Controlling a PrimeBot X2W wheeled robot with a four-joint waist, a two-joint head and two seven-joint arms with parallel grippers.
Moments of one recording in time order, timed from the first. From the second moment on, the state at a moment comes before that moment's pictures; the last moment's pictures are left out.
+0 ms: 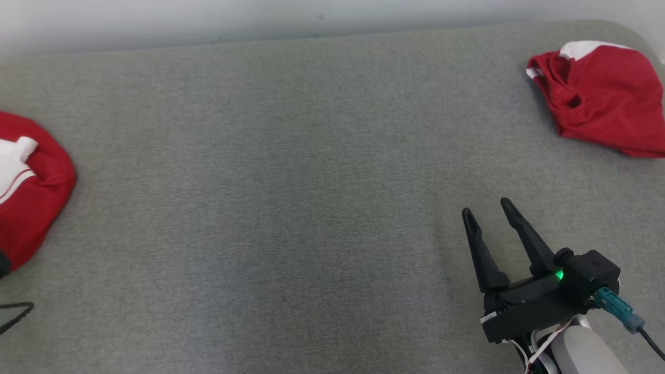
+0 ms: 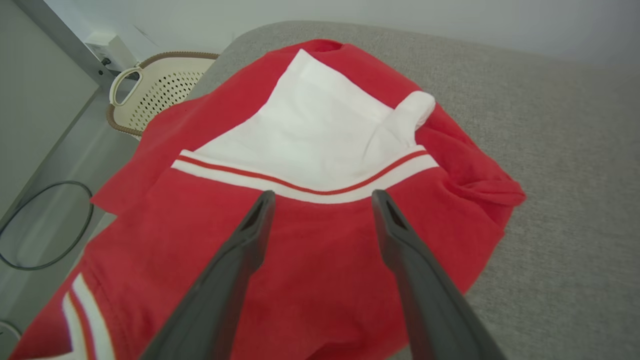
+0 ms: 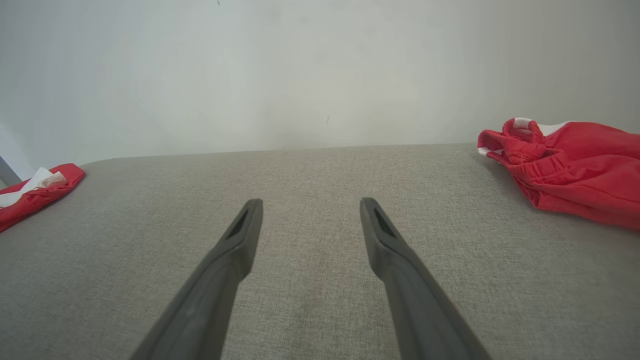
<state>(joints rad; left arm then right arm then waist) -0.89 0.47 0.05 0.98 -0.30 -0.02 0.09 -0.25 -0.29 0.41 0.08 0.35 0.13 -0.26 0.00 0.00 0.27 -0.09</state>
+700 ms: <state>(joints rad) -0.95 0.47 -0.03 1.15 -0.28 -0.04 0.21 -0.25 -0.31 0.41 0.09 0.35 0.13 -0.26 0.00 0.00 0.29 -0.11</state>
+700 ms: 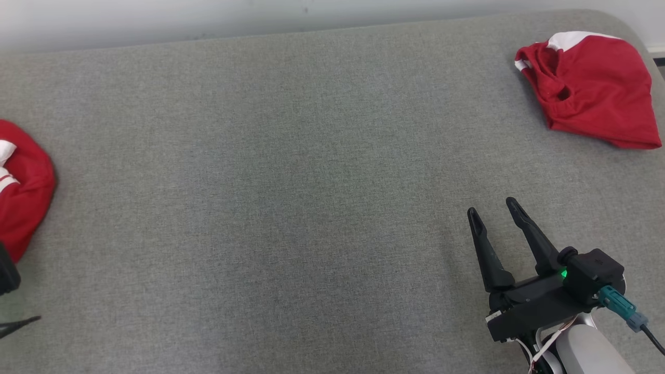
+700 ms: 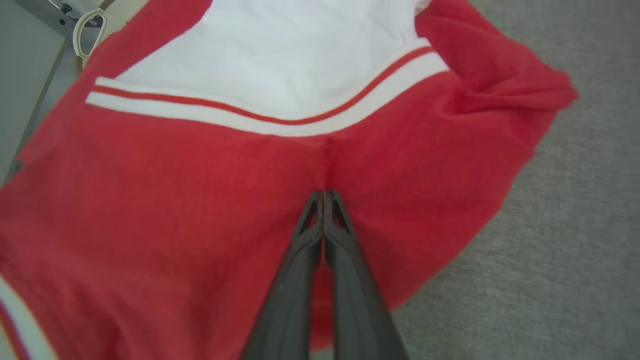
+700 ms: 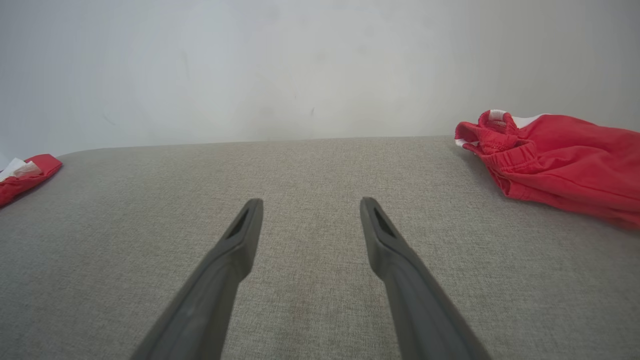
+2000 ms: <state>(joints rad) -1.06 0.40 -0.33 0.41 -0.27 -0.13 0.06 -0.21 -0.23 0.37 0.13 0.34 0.13 -0.26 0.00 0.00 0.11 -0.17</state>
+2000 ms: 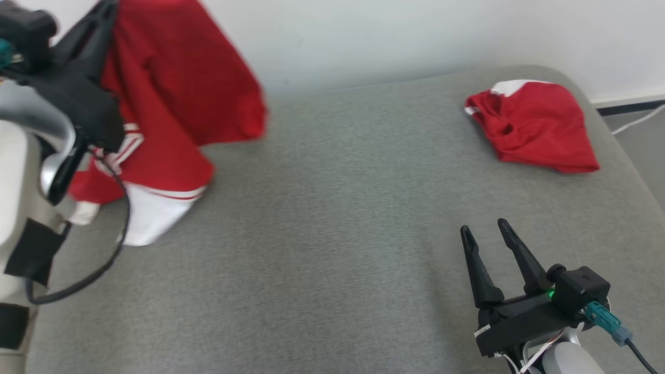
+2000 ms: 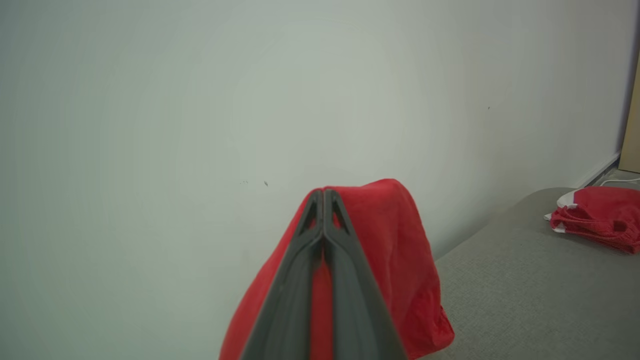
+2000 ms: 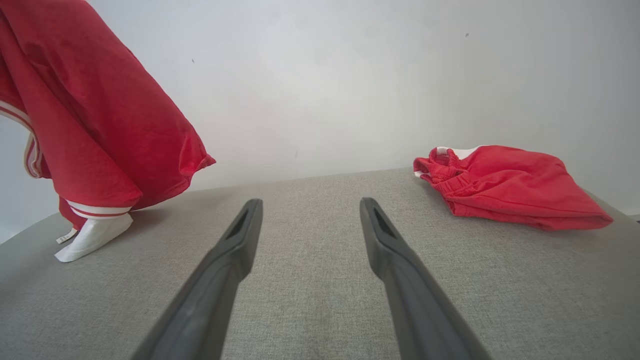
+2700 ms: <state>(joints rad) -0.79 0.28 -0.48 0.07 -0.34 -0.08 0.12 -0.19 -0.21 0.33 0.13 0.33 0.13 -0.26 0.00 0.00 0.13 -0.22</state>
